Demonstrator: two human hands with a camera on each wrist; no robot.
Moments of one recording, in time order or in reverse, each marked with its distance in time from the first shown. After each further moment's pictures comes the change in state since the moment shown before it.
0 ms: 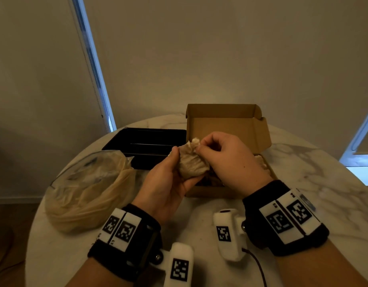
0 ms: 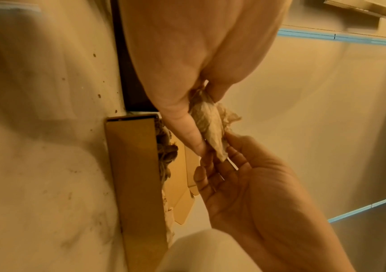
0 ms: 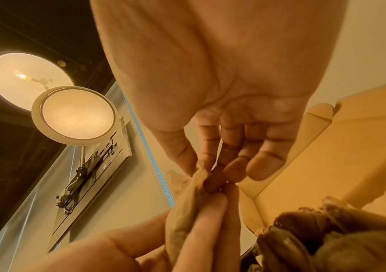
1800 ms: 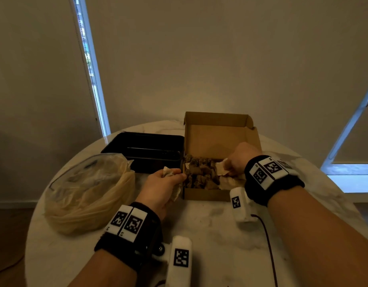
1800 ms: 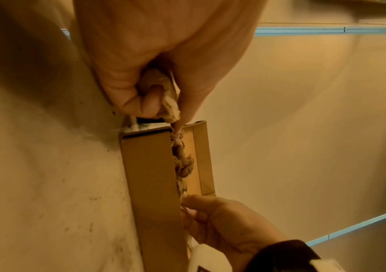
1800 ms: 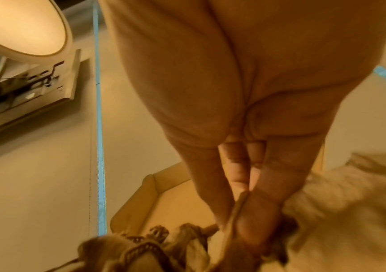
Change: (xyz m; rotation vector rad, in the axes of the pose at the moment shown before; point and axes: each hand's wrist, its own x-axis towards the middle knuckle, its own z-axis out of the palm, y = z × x) left_hand 0.017 -0.008 -0.033 0.461 0.255 0.021; right_hand 0.058 0.028 -0.032 -0.610 -0.081 0.652
